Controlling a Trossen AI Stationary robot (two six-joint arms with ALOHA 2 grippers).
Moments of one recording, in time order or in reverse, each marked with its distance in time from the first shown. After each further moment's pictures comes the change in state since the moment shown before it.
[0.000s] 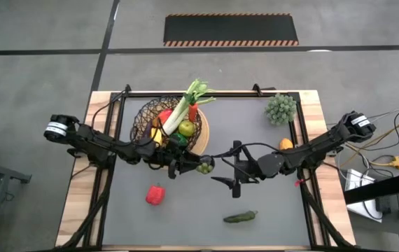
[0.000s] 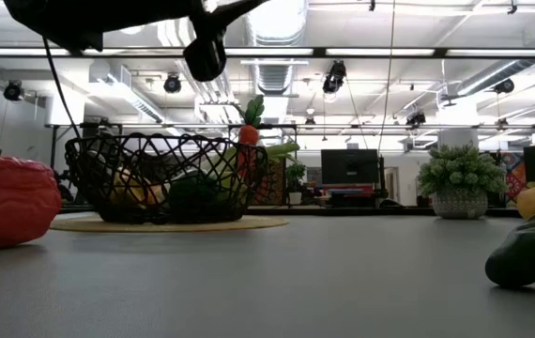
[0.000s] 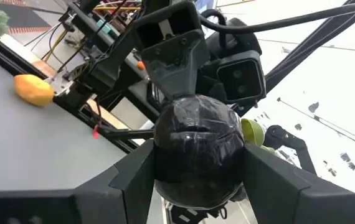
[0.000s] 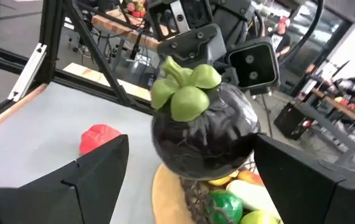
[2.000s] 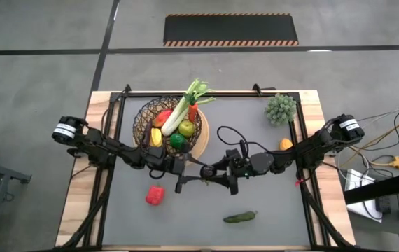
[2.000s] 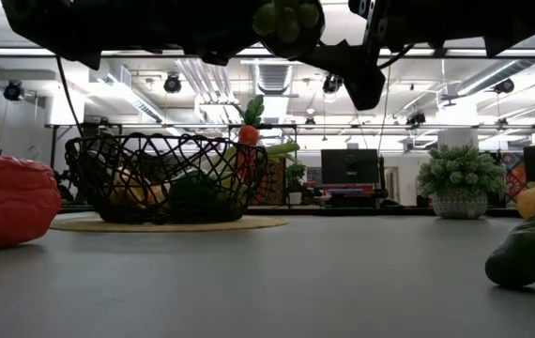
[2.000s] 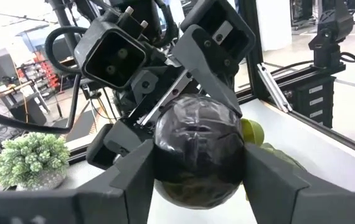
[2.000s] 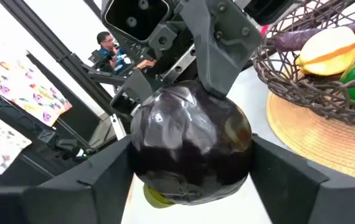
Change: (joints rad) left arm -0.053 0.109 0.007 -0.068 -0.014 1.073; right arm -0.105 0.149 -0.183 0.357 -0.237 0.962
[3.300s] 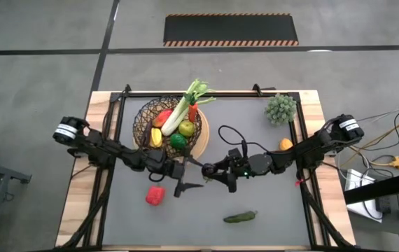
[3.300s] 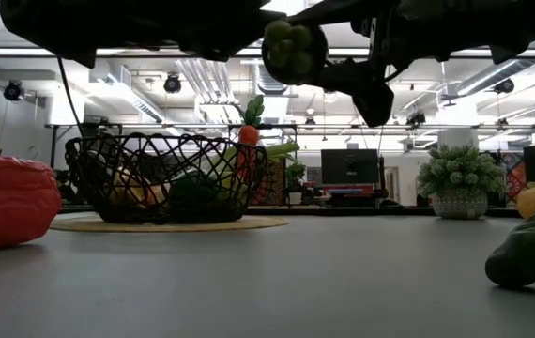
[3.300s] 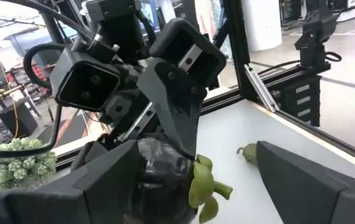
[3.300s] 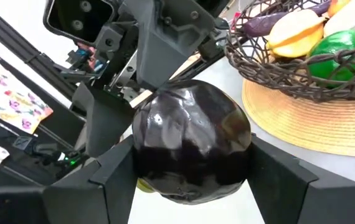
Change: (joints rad) left arm -0.018 0.020 0.004 0.006 -0.013 0.008; right arm 0.018 0.002 -0.019 -0.044 0.049 0.066
